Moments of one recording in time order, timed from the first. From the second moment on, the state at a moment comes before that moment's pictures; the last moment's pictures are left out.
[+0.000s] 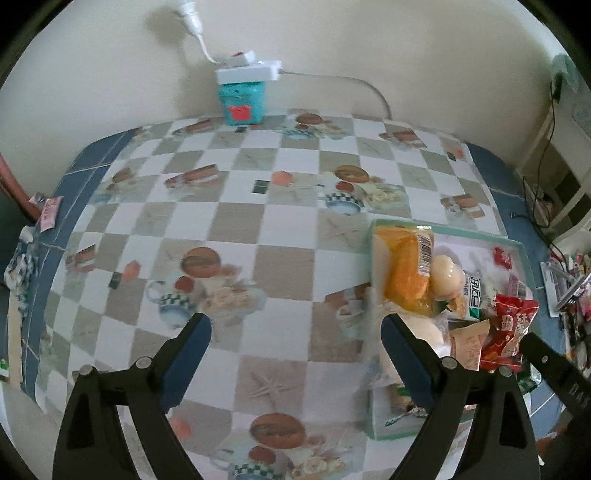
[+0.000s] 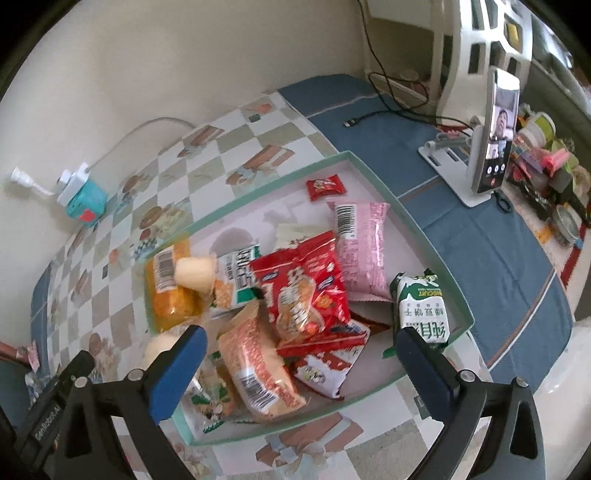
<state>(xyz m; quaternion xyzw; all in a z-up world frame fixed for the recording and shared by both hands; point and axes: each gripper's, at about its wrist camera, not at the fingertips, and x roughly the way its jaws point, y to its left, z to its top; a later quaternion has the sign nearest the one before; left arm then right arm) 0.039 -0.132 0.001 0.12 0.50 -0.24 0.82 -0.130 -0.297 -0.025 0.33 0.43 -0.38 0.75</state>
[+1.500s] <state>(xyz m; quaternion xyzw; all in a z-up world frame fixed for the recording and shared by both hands) -0.014 -0.043 -0.016 0.20 0.53 -0.18 0.81 -0.148 -0.193 -0.030 0.22 0.46 -0.36 0.78</state>
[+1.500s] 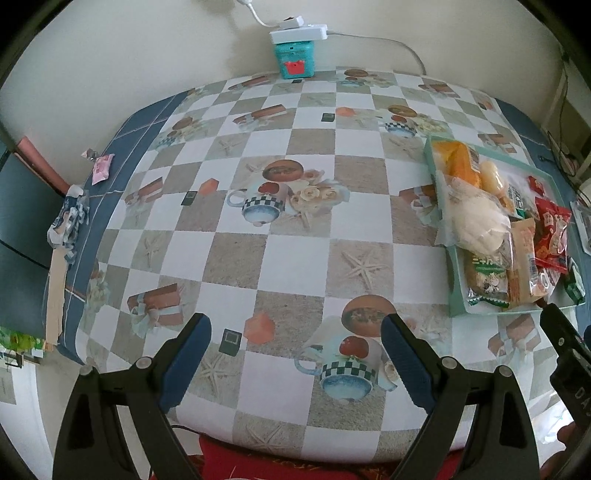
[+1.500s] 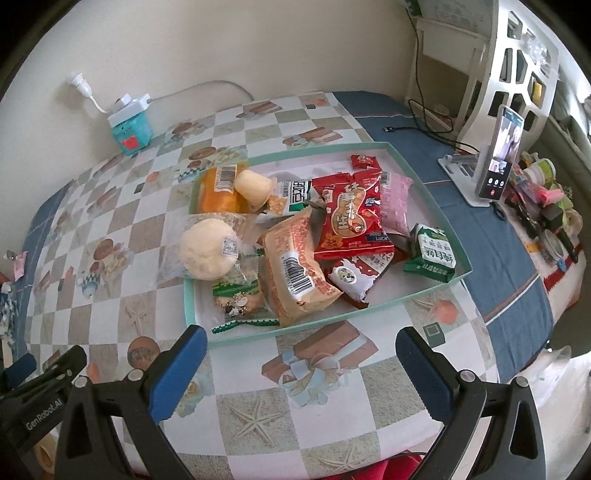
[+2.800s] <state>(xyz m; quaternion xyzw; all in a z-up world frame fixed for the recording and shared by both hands) -0.015 -0.047 -0.018 0.20 0.53 -0.19 0.80 -0.139 -0.186 -0.030 0.20 0.47 -0.34 0.79</state>
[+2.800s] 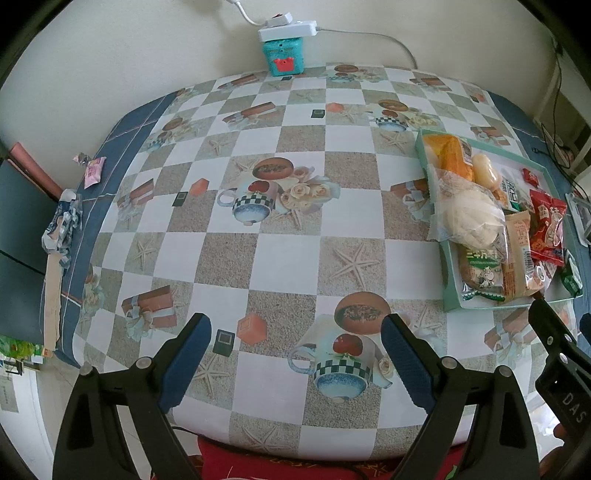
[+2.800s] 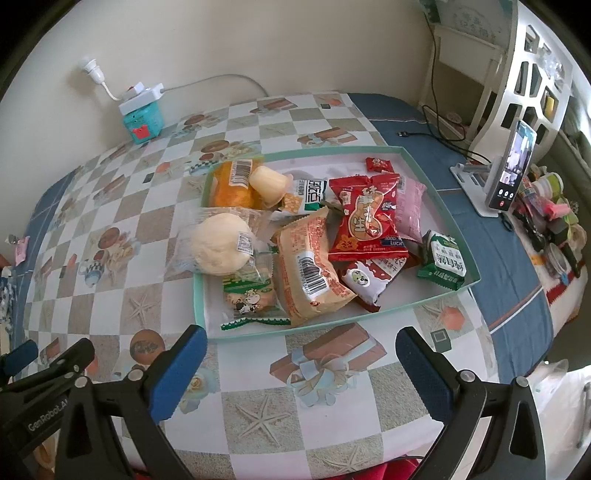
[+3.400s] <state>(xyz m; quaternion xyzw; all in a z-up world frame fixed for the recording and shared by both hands) -0.014 -0.046 -0.020 0.20 0.54 -0.19 0.80 -0.139 -0.186 -0.030 0.20 0.47 -0.34 0.79</state>
